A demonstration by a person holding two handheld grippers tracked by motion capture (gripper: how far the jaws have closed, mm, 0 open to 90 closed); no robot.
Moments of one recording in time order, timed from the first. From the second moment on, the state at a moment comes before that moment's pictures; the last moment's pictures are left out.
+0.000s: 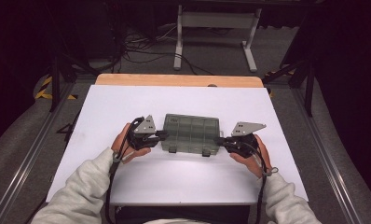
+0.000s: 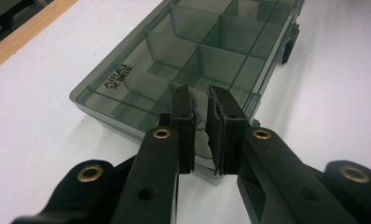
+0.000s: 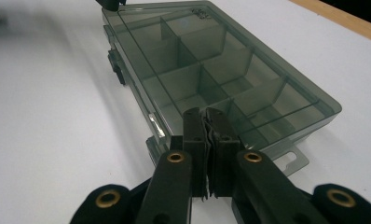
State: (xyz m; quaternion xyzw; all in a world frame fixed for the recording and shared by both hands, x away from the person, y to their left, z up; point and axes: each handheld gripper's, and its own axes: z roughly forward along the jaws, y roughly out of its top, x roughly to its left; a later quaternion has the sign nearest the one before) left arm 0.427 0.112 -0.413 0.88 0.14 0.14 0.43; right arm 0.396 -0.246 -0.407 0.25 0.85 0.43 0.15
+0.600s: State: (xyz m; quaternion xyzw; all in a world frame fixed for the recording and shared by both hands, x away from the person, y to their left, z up) left arm 0.422 0.113 -0.425 0.88 0.14 0.14 0.42; right arm 0.391 -0.245 -0.417 0.25 0.86 0.42 0.15
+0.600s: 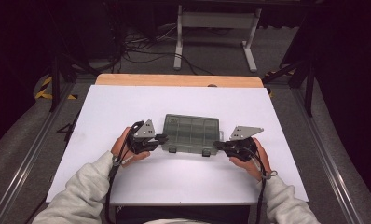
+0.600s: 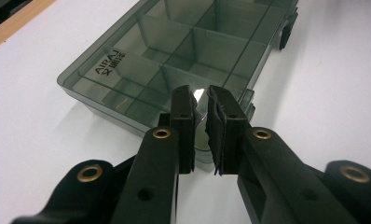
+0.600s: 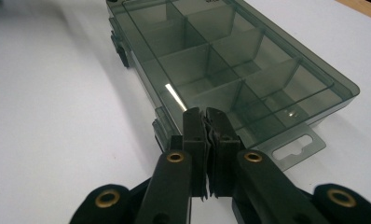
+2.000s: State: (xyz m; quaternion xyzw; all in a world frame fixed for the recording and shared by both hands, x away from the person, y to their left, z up) left arm 0.412 0.118 -0.425 0.87 0.14 0.18 0.44; right arm 0.380 -0.244 -0.417 0.24 0.84 0.45 0.18
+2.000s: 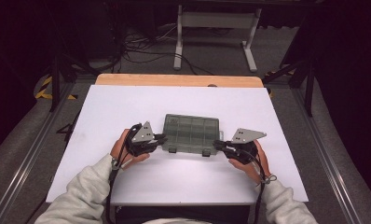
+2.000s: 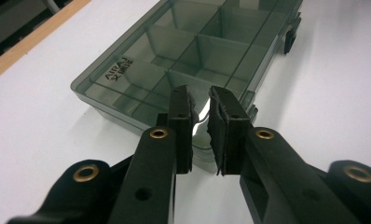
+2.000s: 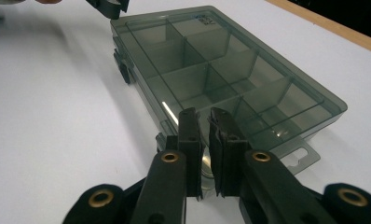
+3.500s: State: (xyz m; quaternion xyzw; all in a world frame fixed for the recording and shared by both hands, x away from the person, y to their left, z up) left arm 0.379 0.166 -0.418 0.83 0.20 0.28 0.44; right arm 0.359 -0.265 -0.408 0.28 0.81 0.43 0.29
